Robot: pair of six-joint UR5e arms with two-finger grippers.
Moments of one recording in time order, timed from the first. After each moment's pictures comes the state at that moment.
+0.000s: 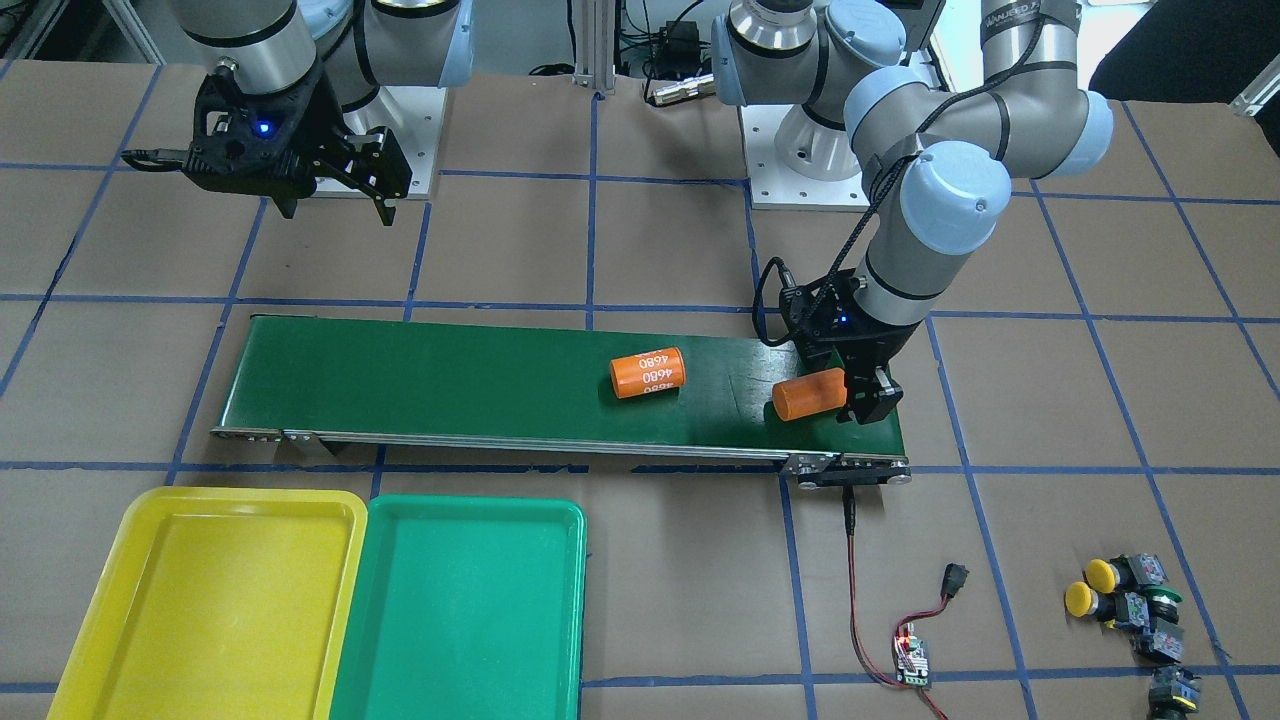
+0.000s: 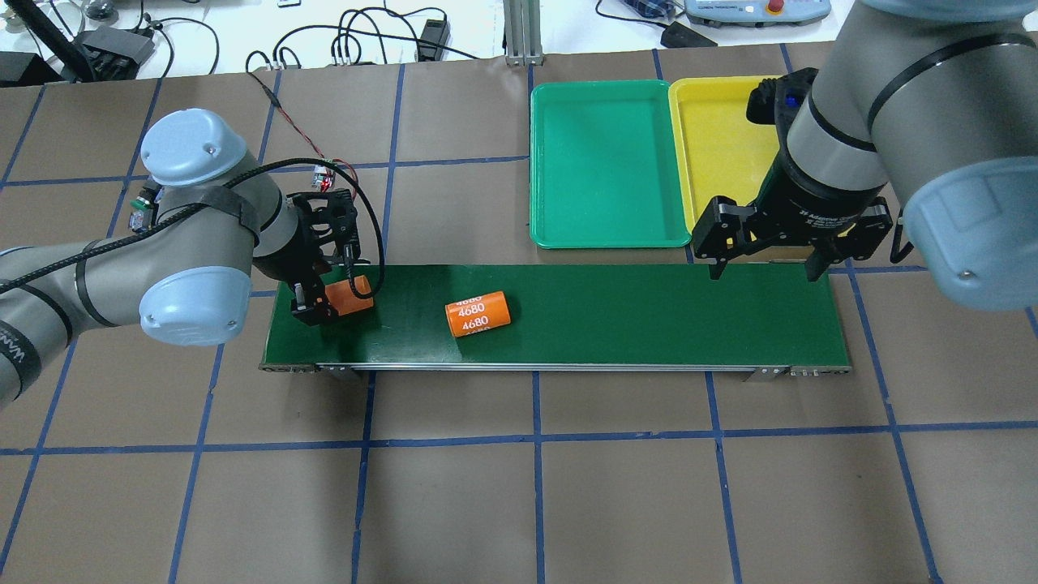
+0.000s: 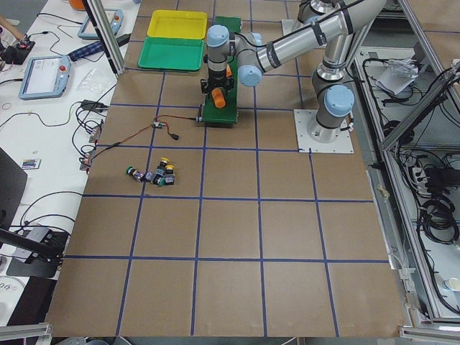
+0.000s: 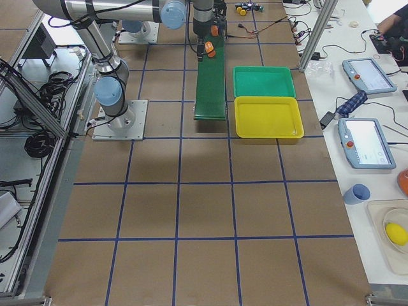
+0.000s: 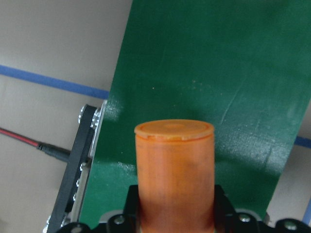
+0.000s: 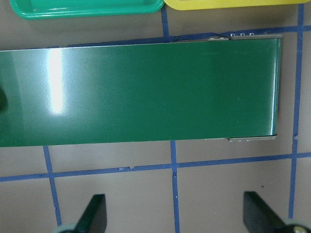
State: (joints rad) left arm -1.49 -1.69 -2.01 -0.98 1.54 1.41; right arm 1.60 -1.71 1.79 -1.60 -1.57 0.09
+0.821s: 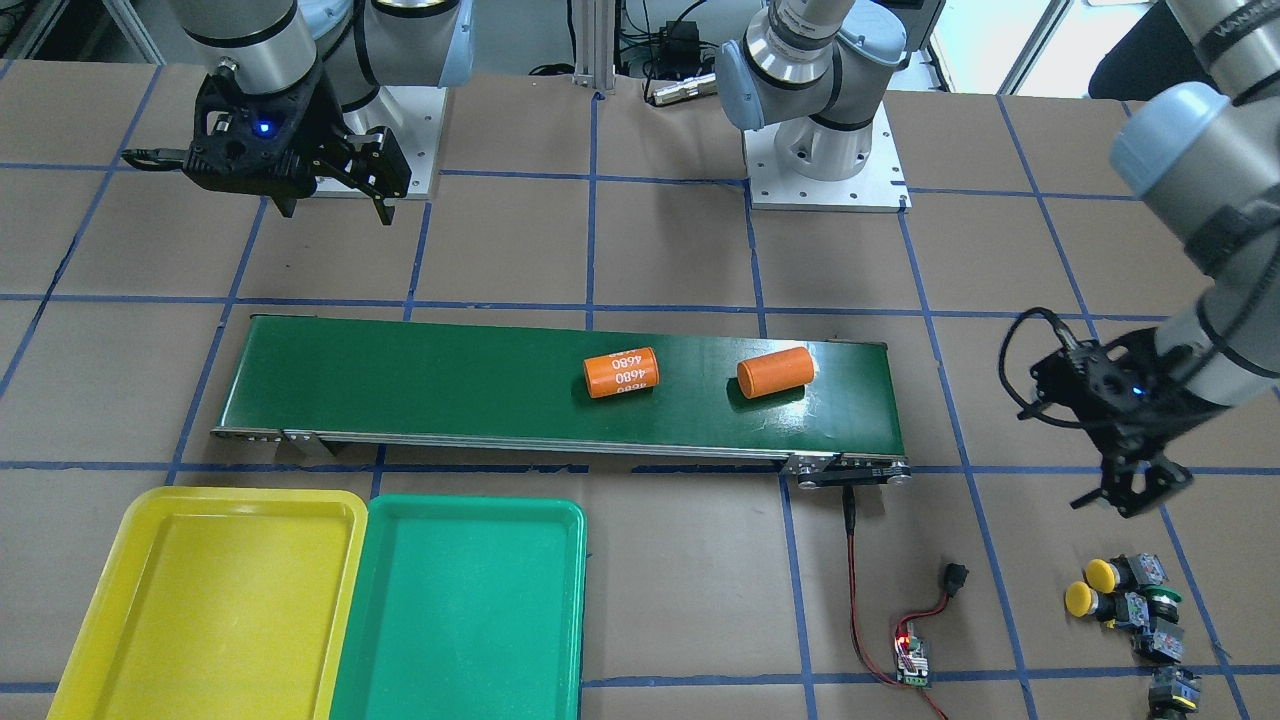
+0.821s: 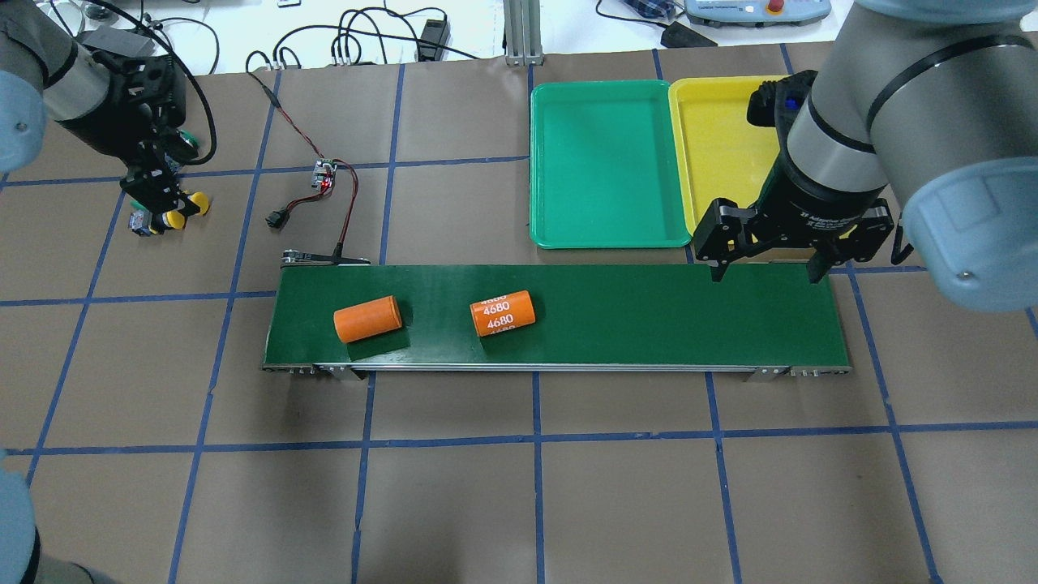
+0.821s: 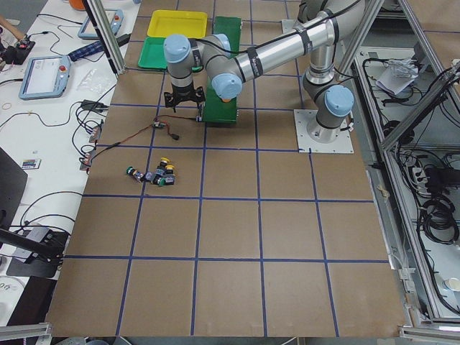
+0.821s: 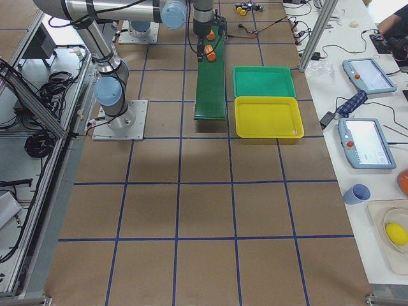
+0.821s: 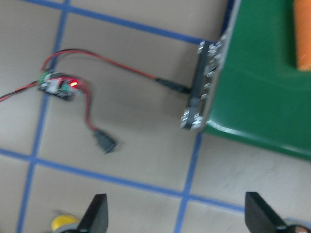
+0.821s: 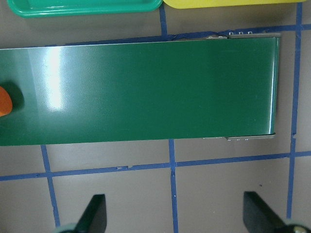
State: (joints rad) left arm -1.18 -1.91 -1.49 -1.32 1.46 1.69; right arm 1.60 -1.71 1.79 -1.60 -1.57 0.09
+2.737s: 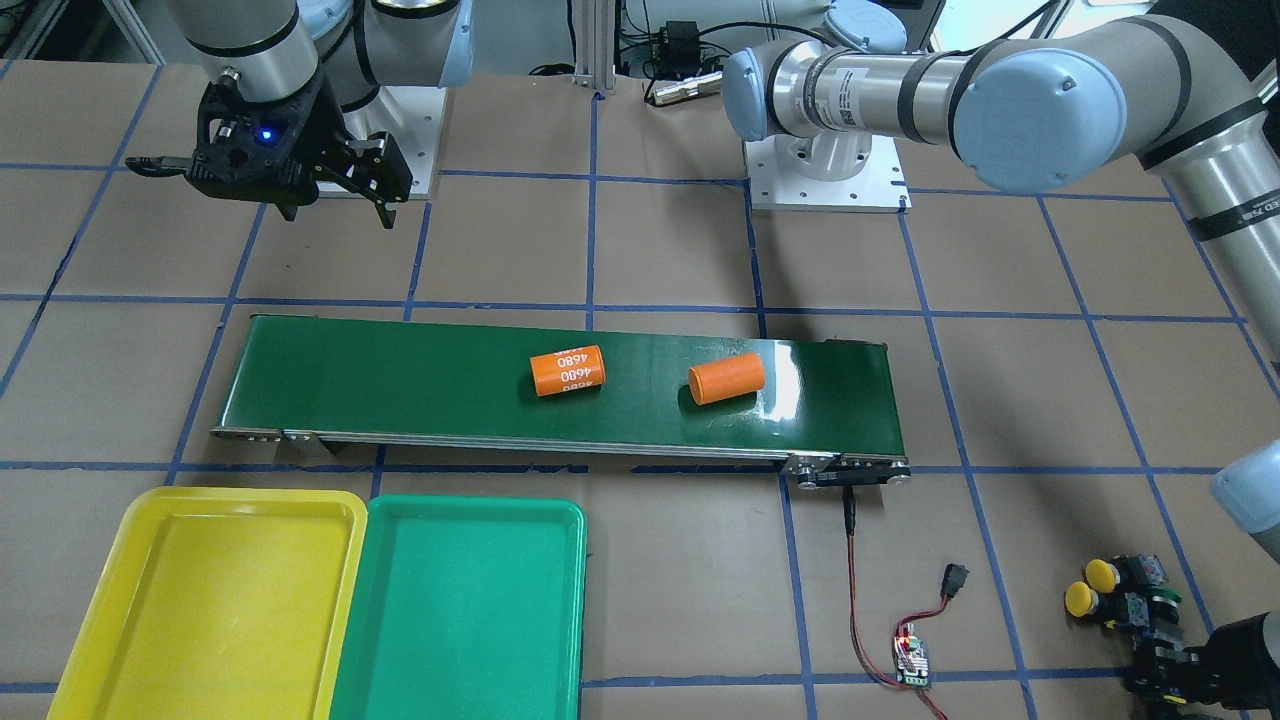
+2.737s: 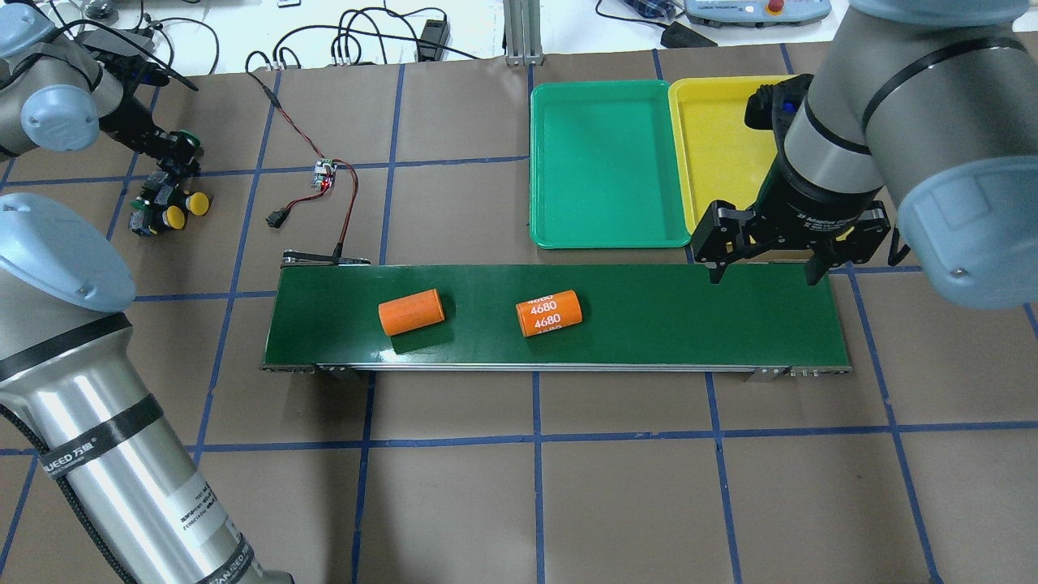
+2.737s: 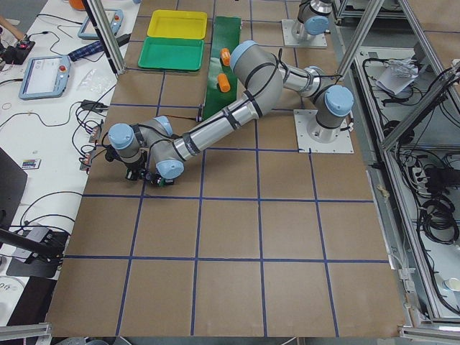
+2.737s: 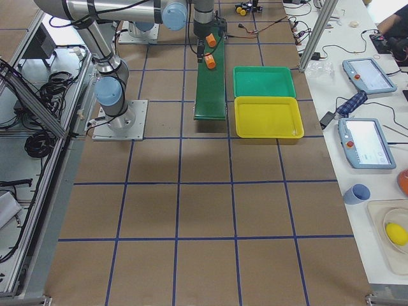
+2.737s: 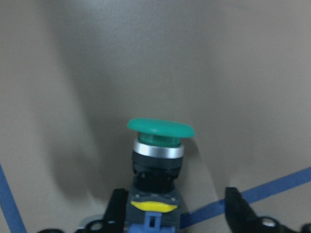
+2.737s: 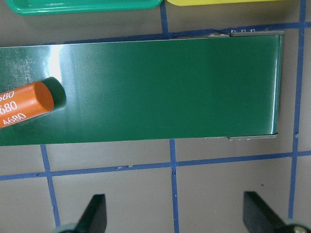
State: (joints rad) left arm -1.09 -2.54 -0.92 -1.21 1.46 0.80; right arm 1.60 -1.71 1.79 -1.60 -1.57 0.09
